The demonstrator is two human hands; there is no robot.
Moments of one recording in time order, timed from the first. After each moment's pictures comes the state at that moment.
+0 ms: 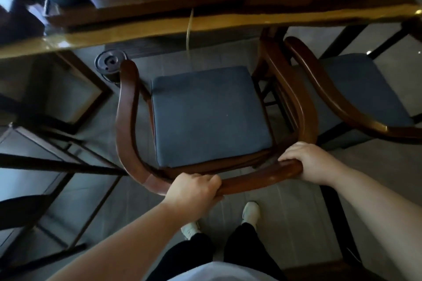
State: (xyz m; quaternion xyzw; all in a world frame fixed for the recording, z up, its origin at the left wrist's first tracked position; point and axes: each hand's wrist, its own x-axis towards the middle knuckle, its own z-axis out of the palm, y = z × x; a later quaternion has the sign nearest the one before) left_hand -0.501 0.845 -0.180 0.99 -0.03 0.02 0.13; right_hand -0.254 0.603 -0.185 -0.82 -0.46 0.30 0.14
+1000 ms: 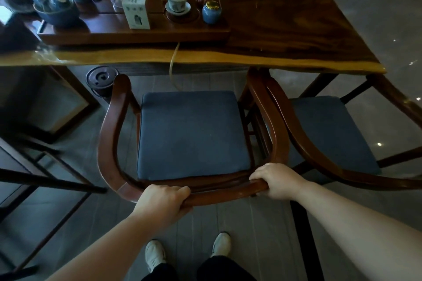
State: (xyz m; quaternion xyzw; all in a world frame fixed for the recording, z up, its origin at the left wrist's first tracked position) left_hand -0.448 0.821 -0.174 1.00 0.04 0.00 0.08; right_hand -0.193 0.606 -0.154 -0.78 -0.53 0.33 0.00
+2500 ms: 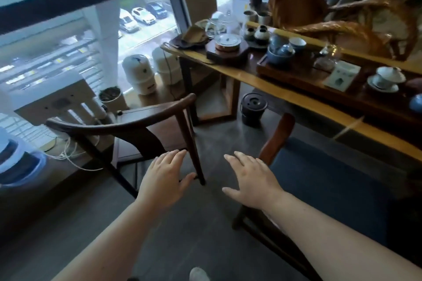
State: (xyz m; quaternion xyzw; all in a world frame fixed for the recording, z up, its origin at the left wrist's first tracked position) left_hand -0.718 0.935 -0.075 0.79 0.59 0.11 0.10; right_hand -0.476 0.916 -0.086 -0.61 -0.78 0.16 -0.01
